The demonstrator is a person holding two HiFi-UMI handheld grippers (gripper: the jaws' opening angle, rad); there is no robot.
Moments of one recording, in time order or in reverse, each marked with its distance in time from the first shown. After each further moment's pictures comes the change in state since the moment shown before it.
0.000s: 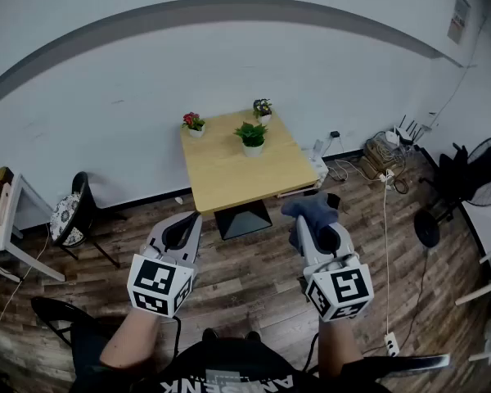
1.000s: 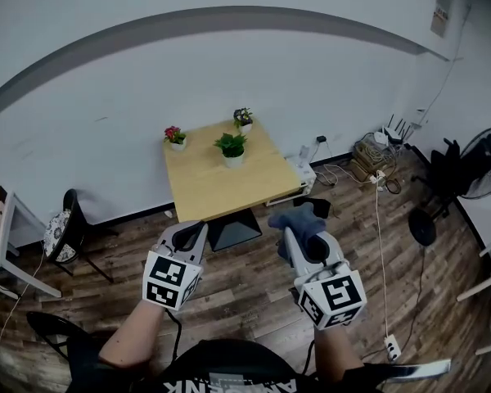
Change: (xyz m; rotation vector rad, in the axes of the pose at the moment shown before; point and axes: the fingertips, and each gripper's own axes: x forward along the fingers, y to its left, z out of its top) left arm 0.077 -0.050 -0.029 0.086 0.109 -0.089; right arm -0.020 -0.041 -0.010 0.024 0.000 0.031
